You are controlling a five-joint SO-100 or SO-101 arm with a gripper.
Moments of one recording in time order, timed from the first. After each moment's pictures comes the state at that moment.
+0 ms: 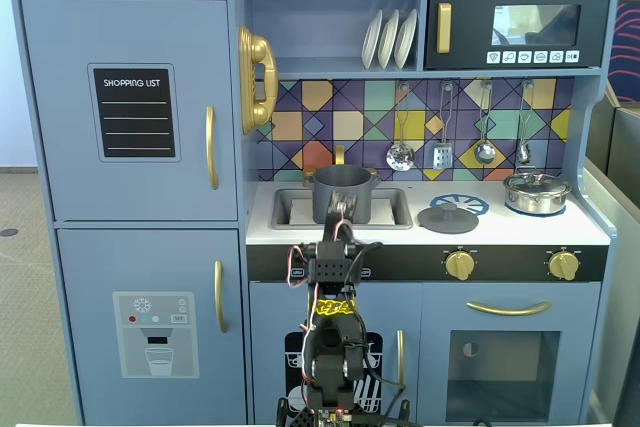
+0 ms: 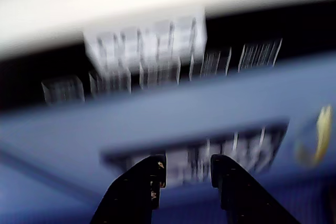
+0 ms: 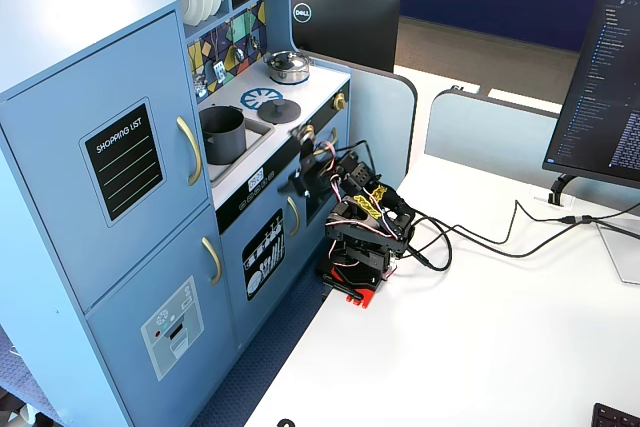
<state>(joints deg) 0.4 178.2 147.6 69.8 -82.9</state>
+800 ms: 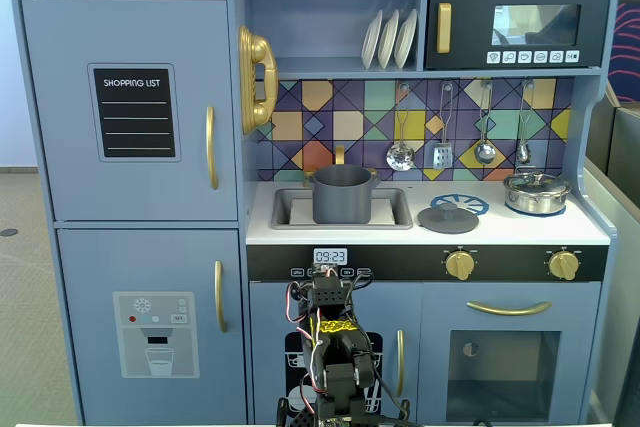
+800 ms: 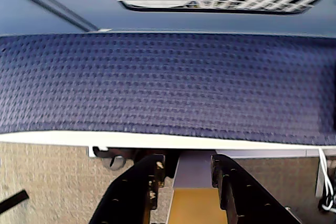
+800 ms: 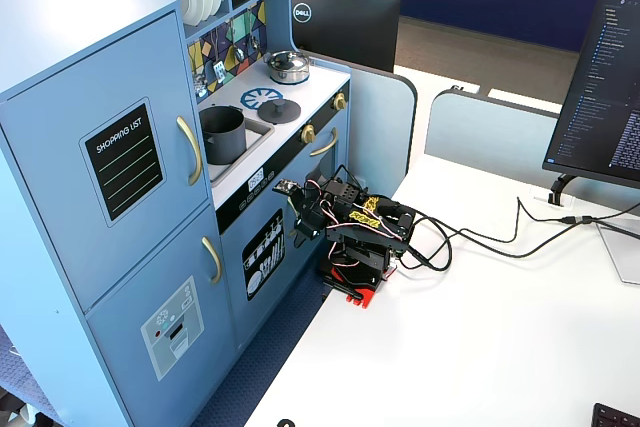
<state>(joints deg) -6.9 182.3 171.9 77.3 -87.9</state>
